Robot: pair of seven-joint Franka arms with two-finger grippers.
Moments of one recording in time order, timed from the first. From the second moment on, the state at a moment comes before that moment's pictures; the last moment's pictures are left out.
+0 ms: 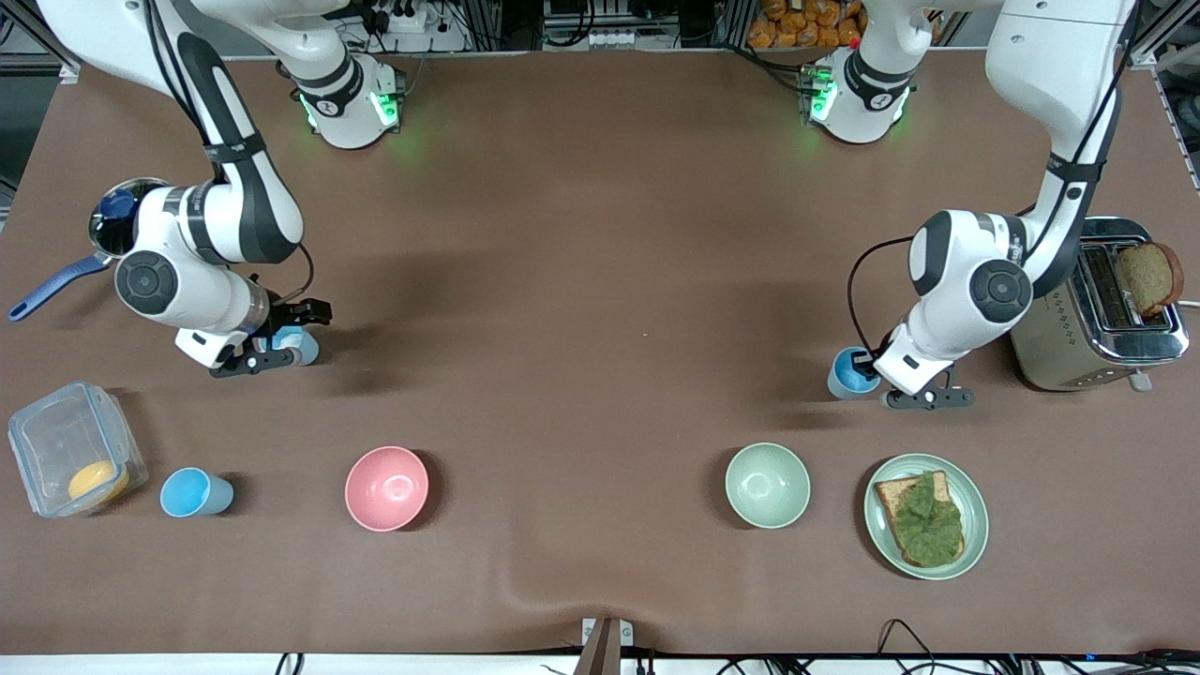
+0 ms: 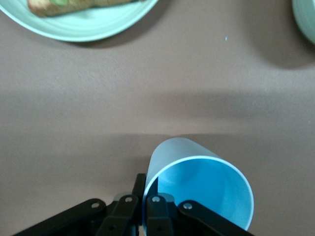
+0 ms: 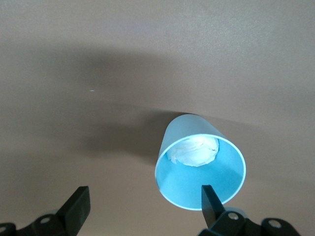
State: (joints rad) left arm -0.11 0.38 -0.04 -2.06 0.00 2.45 -0.16; right arm 0.09 0.26 -0.07 -2.17 0.00 2.20 -0.16
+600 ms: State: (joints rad) left arm -0.11 0.32 -0.07 -1.84 0.00 2.07 -0.27; right arm 0.09 0.31 -0.07 -2.17 0.00 2.22 -0.16
